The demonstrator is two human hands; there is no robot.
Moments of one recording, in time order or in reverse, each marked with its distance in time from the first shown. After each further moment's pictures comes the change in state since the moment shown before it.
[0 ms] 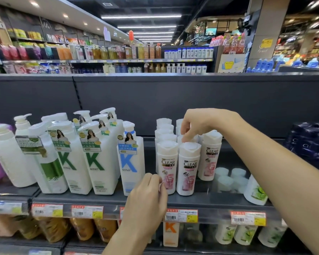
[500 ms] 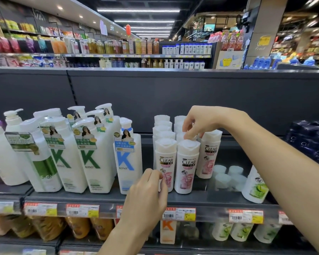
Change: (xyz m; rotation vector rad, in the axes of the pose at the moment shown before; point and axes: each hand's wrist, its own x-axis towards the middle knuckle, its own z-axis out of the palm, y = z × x) left_hand 0.006 0.001 0.003 -0.076 0.005 0.029; right_hand 0.002 0.014 0.004 0.151 -0.015 -0.044
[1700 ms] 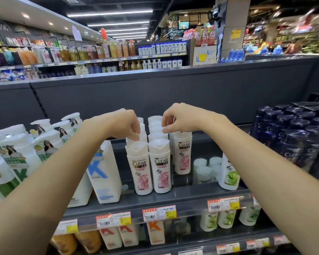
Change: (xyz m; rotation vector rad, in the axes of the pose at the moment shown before) left_hand 0.195 0.012 -0.050 0.453 -0.603 0.087; right_hand -0.032 0.025 0.009 0.096 0.241 -0.059
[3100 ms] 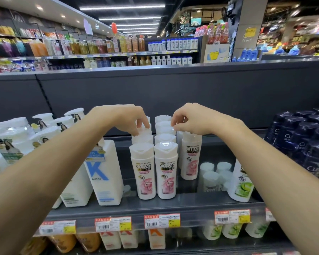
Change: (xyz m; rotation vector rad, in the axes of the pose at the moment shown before) left_hand 0.032 -0.014 -0.007 0.113 -0.145 0.092; right_hand 0.013 0.013 0.003 -0.024 0.039 0.007
